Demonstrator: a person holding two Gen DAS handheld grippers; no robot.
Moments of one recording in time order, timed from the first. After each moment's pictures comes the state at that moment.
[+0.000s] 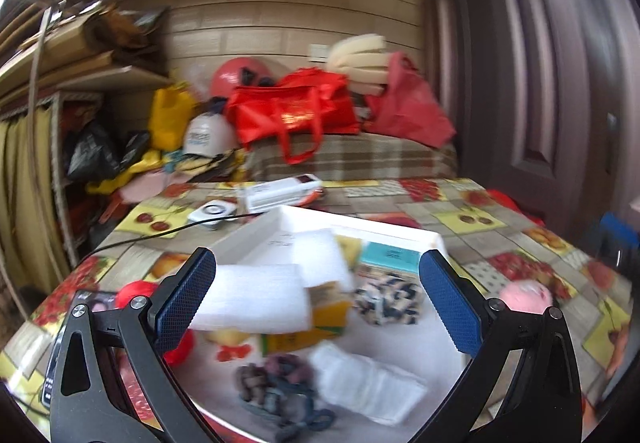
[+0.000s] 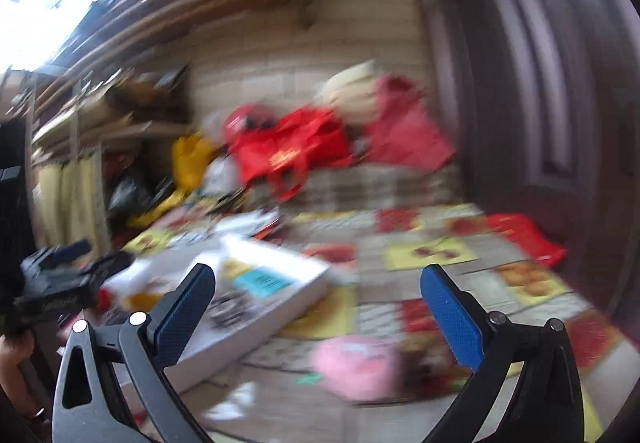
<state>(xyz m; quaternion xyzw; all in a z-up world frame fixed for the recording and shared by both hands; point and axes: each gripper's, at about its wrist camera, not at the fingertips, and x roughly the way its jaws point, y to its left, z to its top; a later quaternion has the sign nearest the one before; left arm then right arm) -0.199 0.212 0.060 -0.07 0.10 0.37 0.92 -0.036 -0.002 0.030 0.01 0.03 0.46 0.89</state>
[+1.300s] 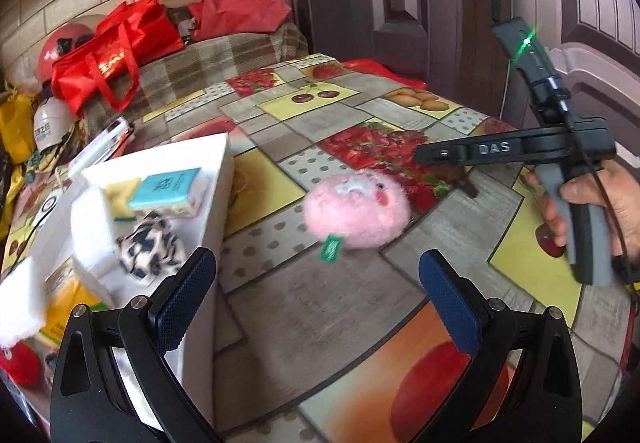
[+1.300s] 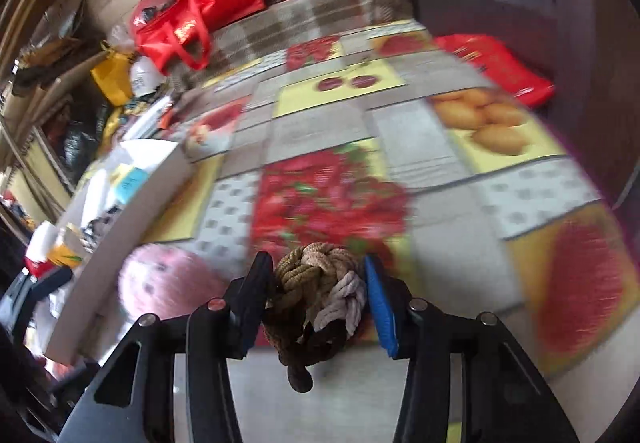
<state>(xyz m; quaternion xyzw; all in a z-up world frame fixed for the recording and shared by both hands) -0.056 0.119 0.034 0.00 0.32 0.15 0.94 0.119 -0.012 -0.020 -0.05 0.36 0.43 0.83</state>
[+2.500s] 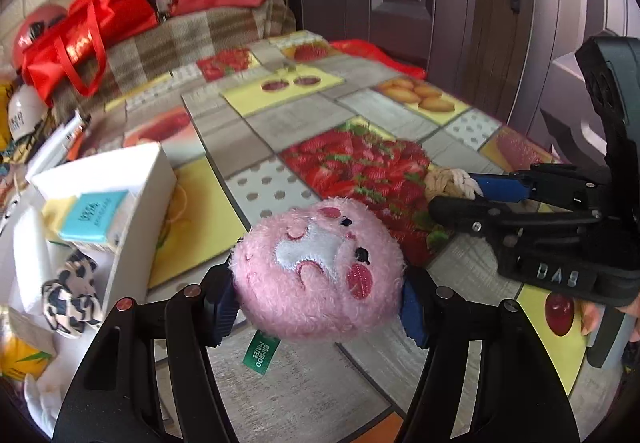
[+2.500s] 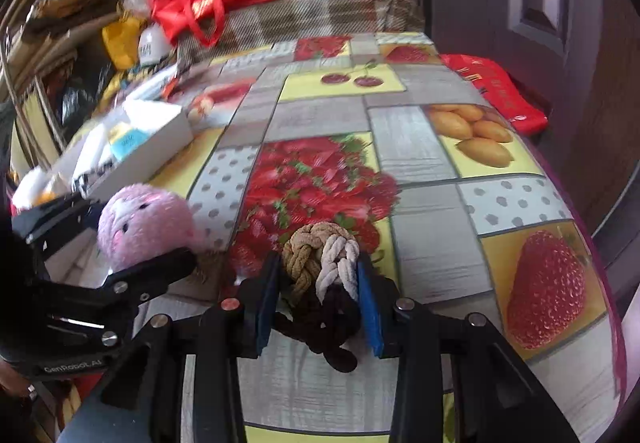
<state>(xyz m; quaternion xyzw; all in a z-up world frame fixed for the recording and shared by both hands) 0.017 0.120 0.028 -0.04 0.35 0.14 0.93 0.106 -0.014 -0.018 -0.11 0.33 0.44 0.83</state>
